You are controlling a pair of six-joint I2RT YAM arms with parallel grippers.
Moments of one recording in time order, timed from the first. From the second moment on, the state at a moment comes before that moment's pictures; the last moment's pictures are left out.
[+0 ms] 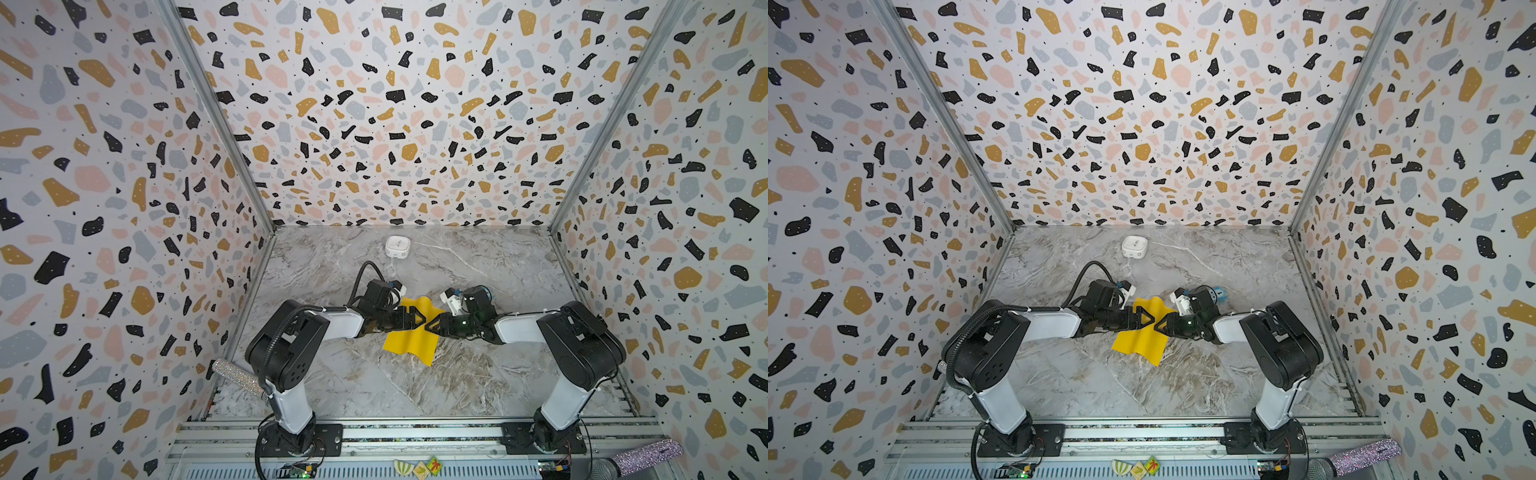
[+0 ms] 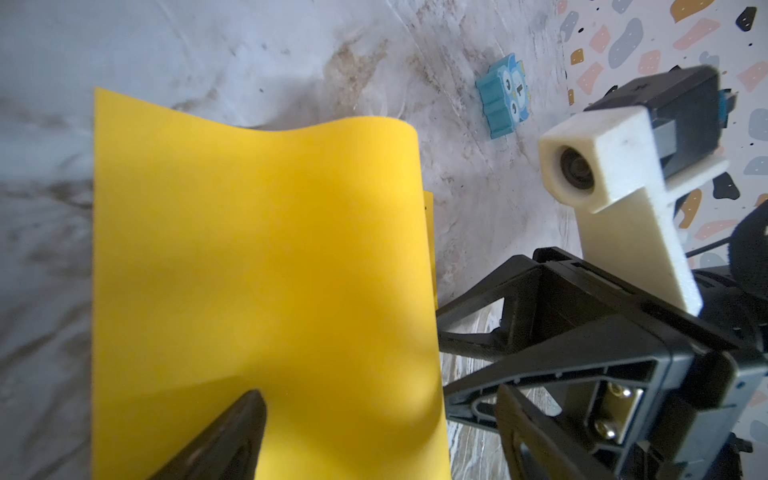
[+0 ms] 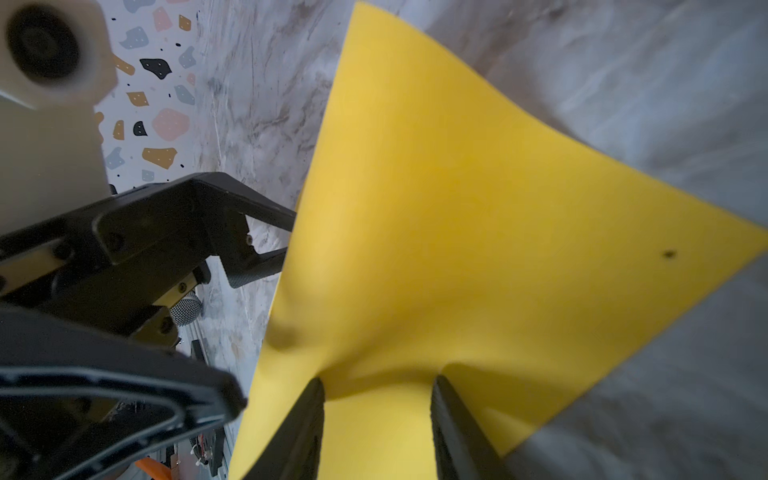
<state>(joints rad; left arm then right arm) -0.55 1.78 0.82 0.14 0.54 -0.57 0.52 1.76 0.70 0.26 -0.64 0.61</state>
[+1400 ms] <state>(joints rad) -0.54 1.57 0.76 0.26 0.70 -0.75 0.37 1.54 0.57 0.43 -0.87 0.70</state>
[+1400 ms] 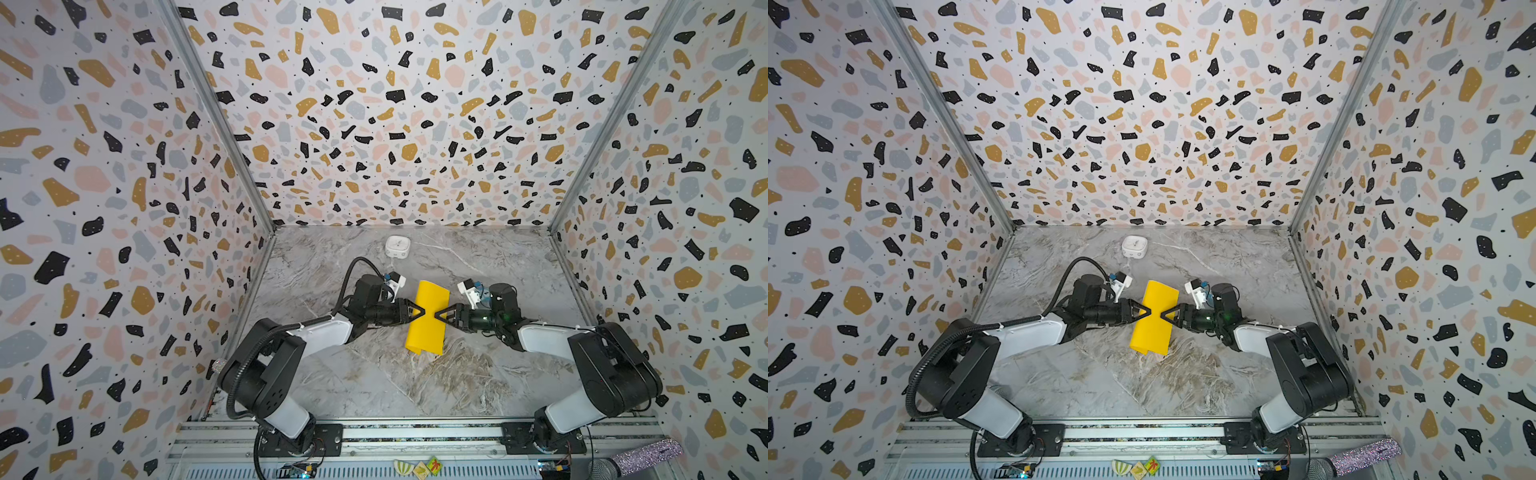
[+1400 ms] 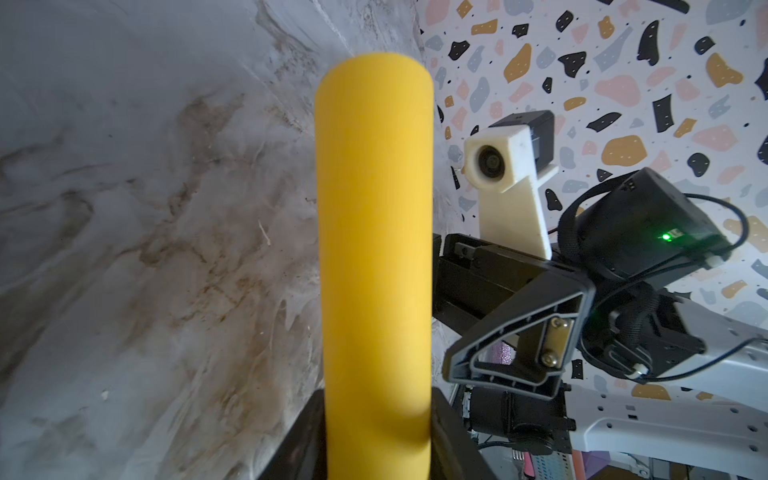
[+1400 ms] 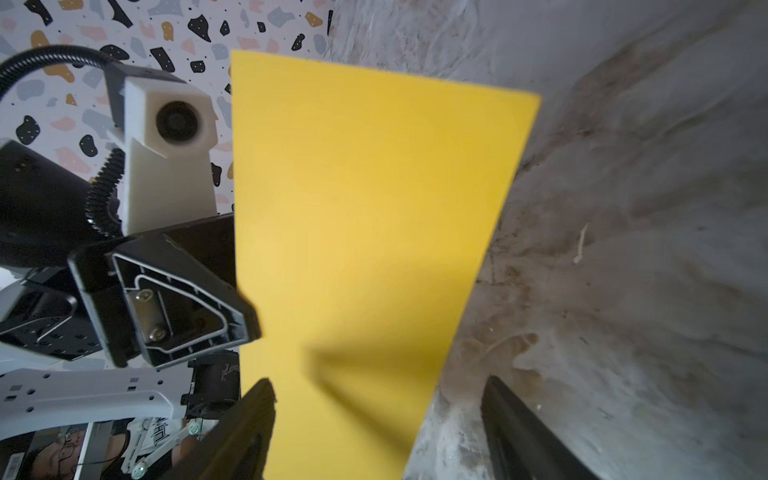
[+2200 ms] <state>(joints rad) -0.52 1.59 0.69 0.29 0.59 -0.82 0.36 1.55 0.53 0.56 -0.94 0.85</state>
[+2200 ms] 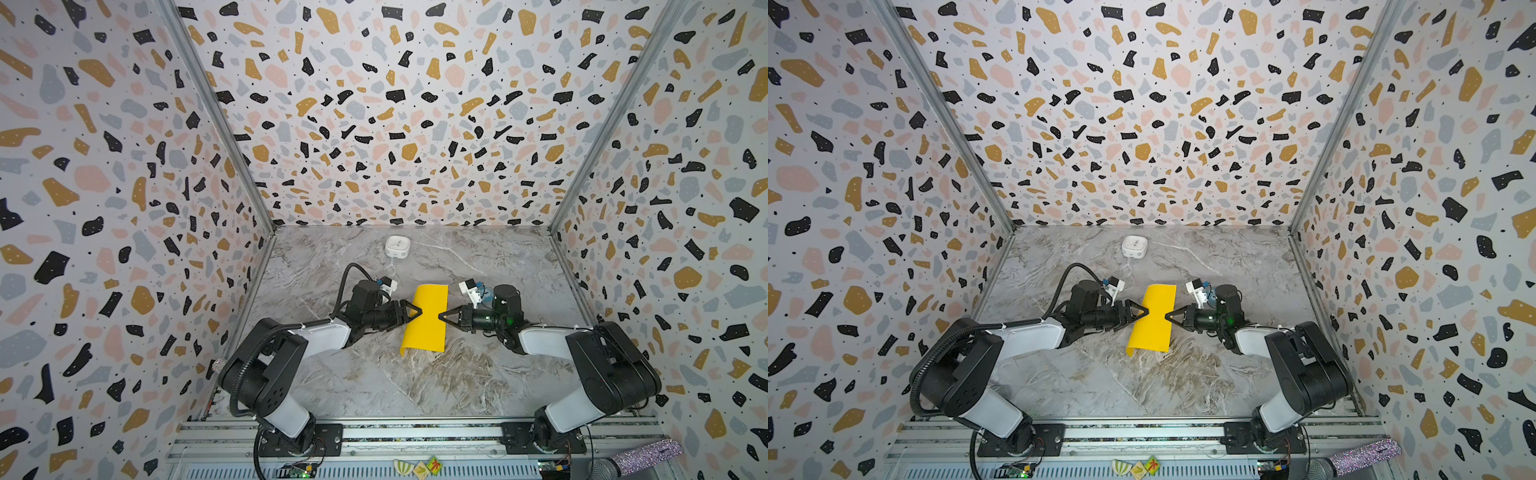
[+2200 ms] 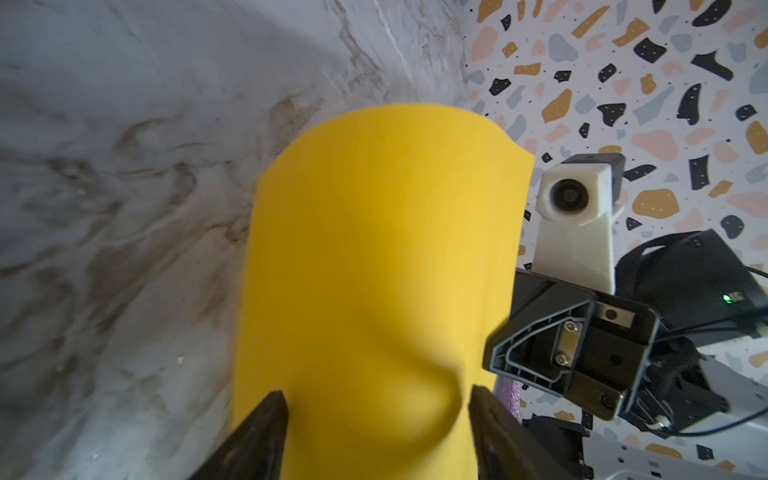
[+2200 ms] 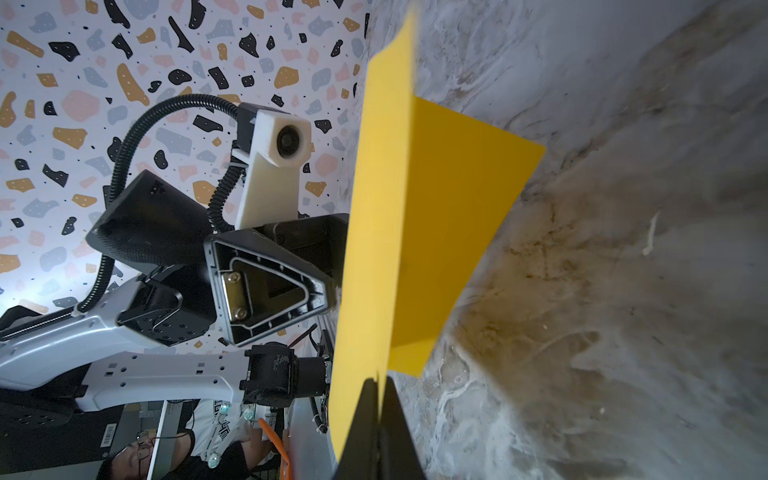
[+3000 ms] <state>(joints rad) -0.49 1.44 0.66 0.13 0.36 -0.76 0.38 1.45 0.80 0.07 -0.84 0.65</state>
